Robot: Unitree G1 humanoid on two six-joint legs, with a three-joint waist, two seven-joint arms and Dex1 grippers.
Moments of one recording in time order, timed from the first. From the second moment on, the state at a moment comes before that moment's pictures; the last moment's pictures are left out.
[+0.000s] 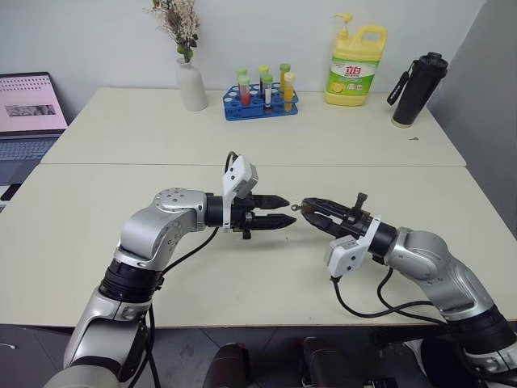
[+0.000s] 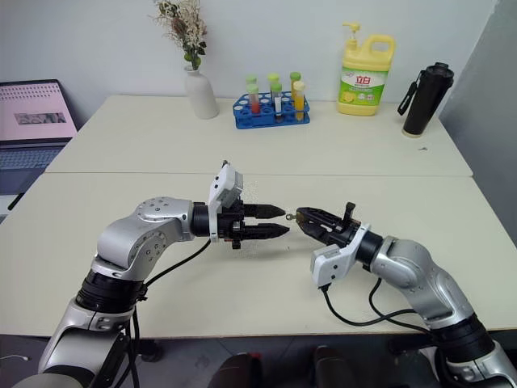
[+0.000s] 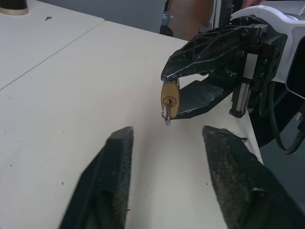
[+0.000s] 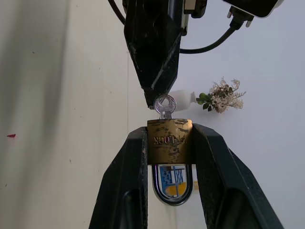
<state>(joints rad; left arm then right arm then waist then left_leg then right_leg) -0.63 0.54 -0.17 -0.10 -0.53 0.69 -1.05 -0.30 -0.65 0.23 -0.24 -0.51 -0.47 0.45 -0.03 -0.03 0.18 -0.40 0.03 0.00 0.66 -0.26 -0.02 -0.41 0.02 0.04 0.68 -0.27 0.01</state>
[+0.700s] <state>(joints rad) -0.65 0.49 -0.17 -0.07 -0.49 0.68 -1.06 -0.31 -0.64 0.23 -0.23 -0.51 -0.47 0.46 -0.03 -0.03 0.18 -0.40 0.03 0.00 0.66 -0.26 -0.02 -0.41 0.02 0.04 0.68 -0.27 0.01</state>
